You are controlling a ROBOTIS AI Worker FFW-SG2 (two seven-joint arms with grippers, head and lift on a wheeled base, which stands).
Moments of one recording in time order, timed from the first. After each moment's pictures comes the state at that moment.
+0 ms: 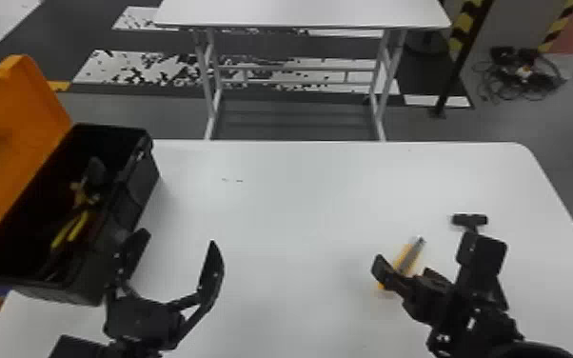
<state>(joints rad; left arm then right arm) 0.66 0.08 -0.05 -1.77 0.05 -0.57 -0.12 0.43 0.00 -0.03 -1.99 -0.39 0.72 -0.13</state>
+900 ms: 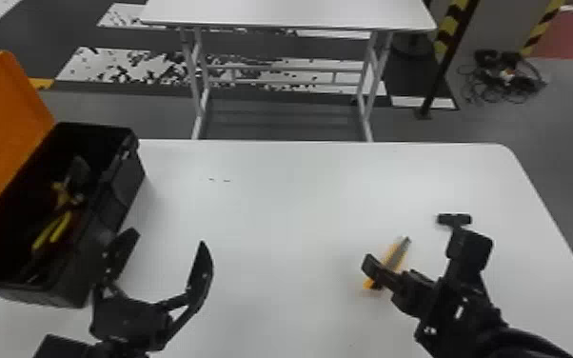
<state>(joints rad) 0.65 0.09 -0.05 -1.77 0.05 -0.56 -0.13 0.38 0.00 -0.08 -1.93 -0.48 0.77 -0.15</state>
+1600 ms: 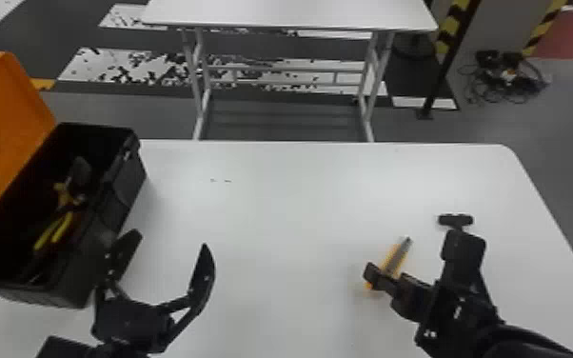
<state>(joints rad) 0.66 0.10 -0.06 -1.77 0.05 -0.56 -0.13 0.36 0.00 -0.08 -1.92 -0.47 0.85 -0.16</state>
